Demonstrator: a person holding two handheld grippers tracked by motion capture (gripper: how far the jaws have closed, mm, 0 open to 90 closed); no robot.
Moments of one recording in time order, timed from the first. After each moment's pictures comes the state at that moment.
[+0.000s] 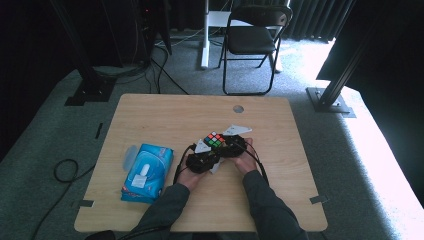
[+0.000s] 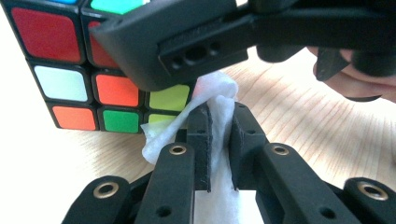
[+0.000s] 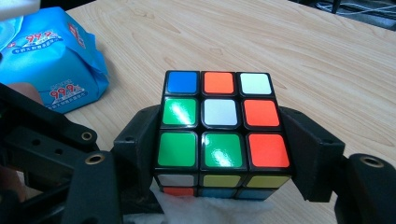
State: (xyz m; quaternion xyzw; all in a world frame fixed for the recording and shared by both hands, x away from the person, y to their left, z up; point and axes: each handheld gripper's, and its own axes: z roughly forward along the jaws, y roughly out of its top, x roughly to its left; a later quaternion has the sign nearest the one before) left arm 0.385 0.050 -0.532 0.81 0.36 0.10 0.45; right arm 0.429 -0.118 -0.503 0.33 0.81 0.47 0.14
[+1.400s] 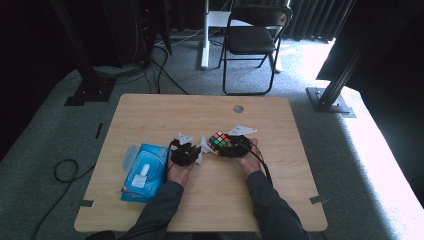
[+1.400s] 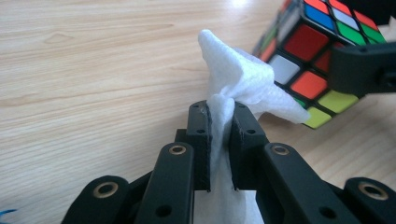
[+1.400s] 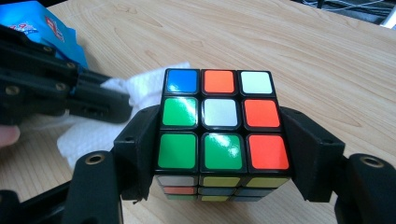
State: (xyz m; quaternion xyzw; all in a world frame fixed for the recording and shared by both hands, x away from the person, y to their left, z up) left arm 0.398 0.095 -0.522 0.74 0.51 0.16 0.41; right arm 0.430 -0.134 -0.507 0.34 0.81 0.46 0.16
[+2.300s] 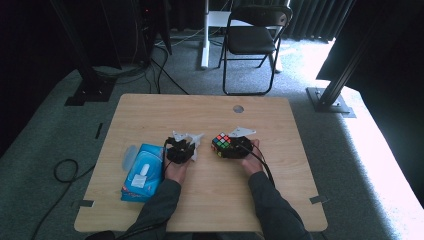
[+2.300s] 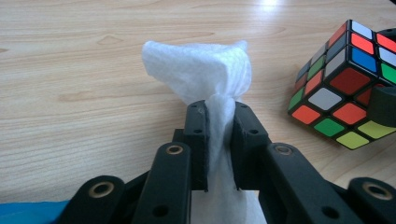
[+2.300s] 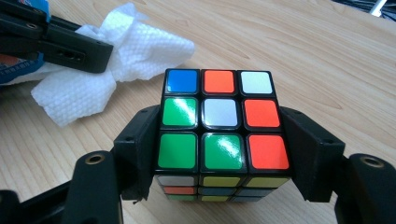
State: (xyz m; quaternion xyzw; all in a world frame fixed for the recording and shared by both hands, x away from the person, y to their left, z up) left arm 0.404 0.103 -0.520 0.72 0.55 0.19 0.39; right arm 0.431 -0.138 -0.515 0.35 0.82 0.42 0.18
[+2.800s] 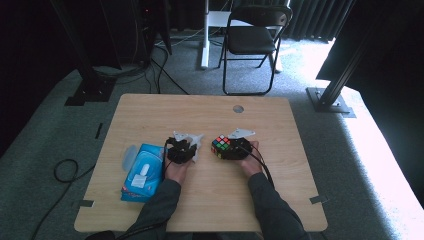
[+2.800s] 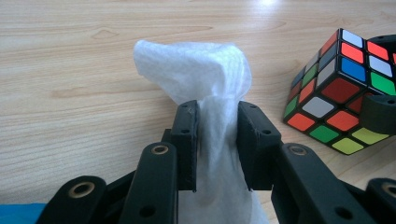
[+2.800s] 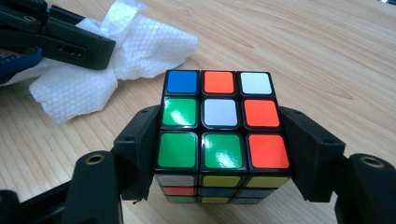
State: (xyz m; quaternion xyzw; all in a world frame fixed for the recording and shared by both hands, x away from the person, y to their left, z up) left arm 0.405 0.102 -0.523 0.72 0.54 0.18 0.39; right arm 0.430 -0.137 -0.522 0.35 0.82 0.42 0.17
